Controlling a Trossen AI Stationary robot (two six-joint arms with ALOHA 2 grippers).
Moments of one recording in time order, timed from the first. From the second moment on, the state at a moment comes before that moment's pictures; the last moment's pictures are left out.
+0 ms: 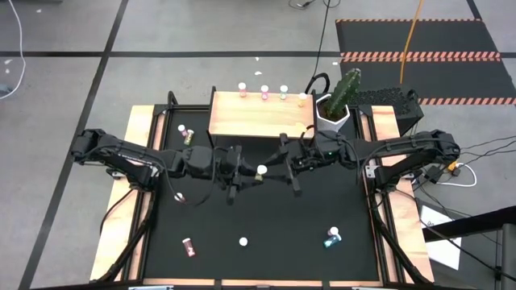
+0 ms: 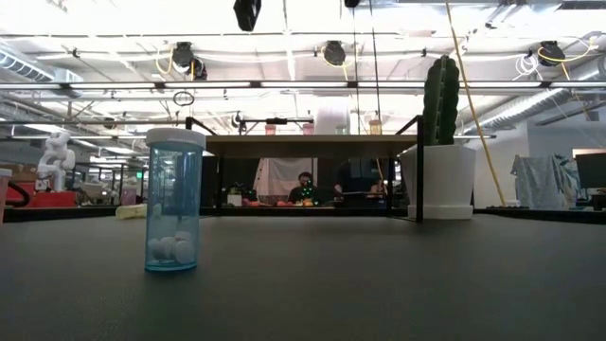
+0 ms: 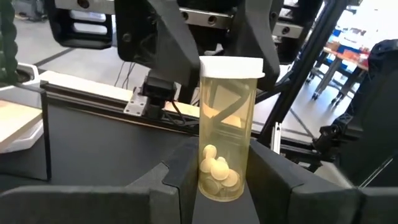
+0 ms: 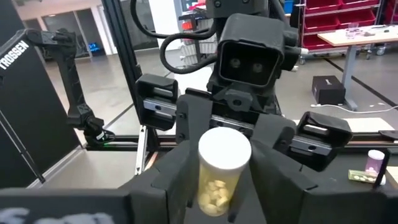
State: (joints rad) left arm -0.13 1.35 0.94 0.31 0.00 -0.30; right arm 0.05 1.35 1.06 0.21 -0.19 0.14
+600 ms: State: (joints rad) left arm -0.08 1.35 0.94 0.28 -0.04 -0.35; right arm -0.03 1.33 1.06 0.10 -0.22 0.14
